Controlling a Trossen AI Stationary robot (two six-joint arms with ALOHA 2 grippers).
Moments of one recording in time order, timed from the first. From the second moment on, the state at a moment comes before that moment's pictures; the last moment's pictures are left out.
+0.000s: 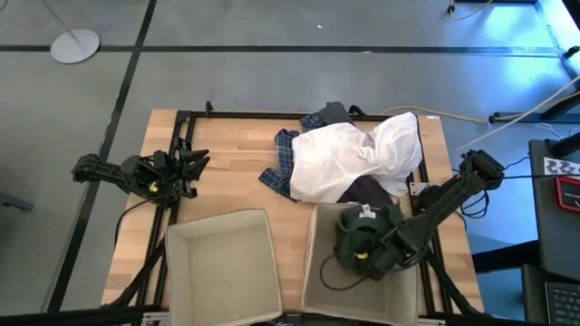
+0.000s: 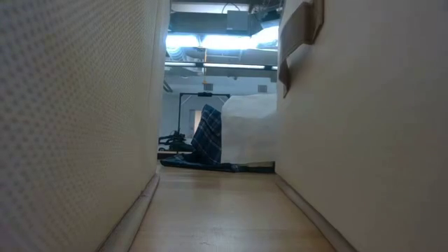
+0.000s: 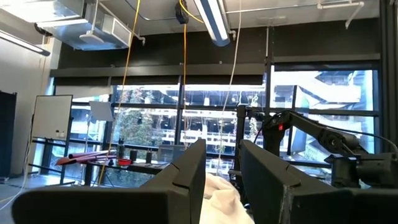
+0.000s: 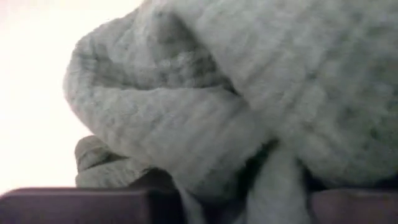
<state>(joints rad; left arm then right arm) -0.23 0.12 0.10 0.57 -0.52 0.21 0.72 1.54 1.14 -0.96 0.25 0.86</state>
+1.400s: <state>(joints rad) -0.23 0.12 0.10 0.57 -0.52 0.21 0.69 1.54 1.56 -1.08 -0.20 1.00</state>
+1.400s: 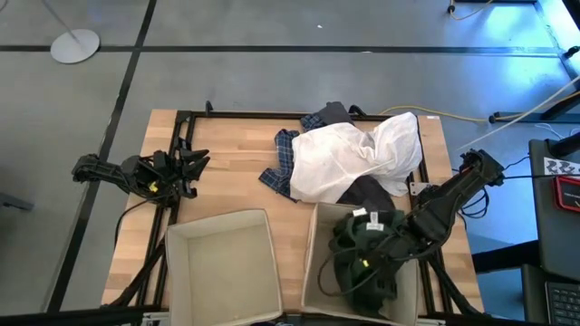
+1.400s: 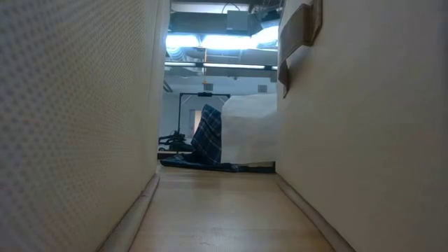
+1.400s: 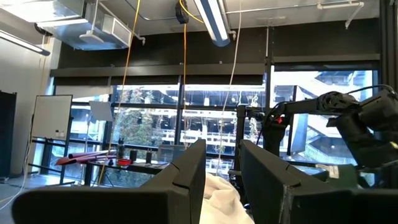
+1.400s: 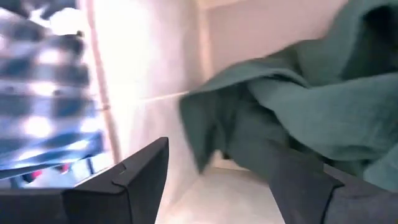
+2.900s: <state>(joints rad) -0.23 0.12 0.10 0.58 -0.52 0.21 0.59 1.49 1.56 -0.66 -0.38 0.75</state>
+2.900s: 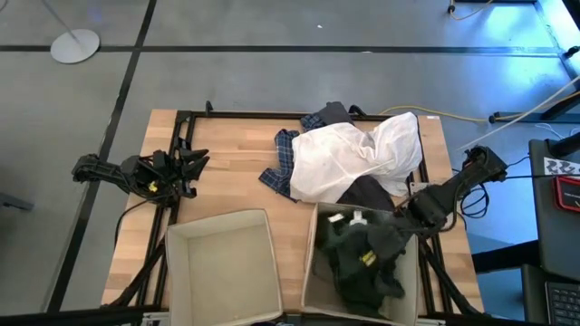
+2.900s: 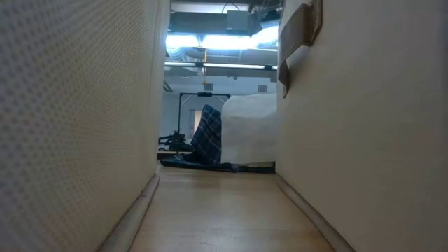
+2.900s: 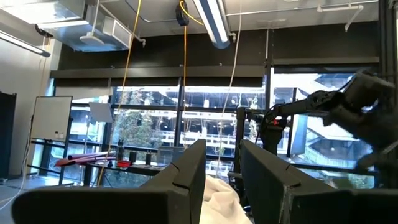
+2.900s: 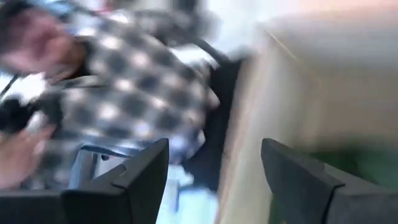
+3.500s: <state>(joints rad) -0.23 0.13 0.10 0.59 -0.52 0.19 0.32 1.49 1.60 -0.92 0.21 0.23</state>
